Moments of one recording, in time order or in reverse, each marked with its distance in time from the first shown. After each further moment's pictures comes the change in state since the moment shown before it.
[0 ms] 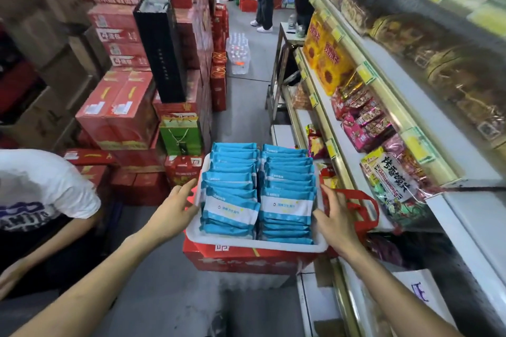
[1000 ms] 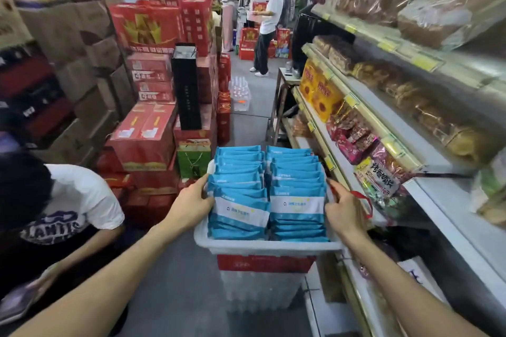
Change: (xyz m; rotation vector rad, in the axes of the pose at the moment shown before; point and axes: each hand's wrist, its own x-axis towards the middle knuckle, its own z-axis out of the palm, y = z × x) left_hand -0.135 0.033 -0.069 -0.075 0.211 0.123; right_hand -0.138 -0.104 -0.018 0.071 0.227 -0.048
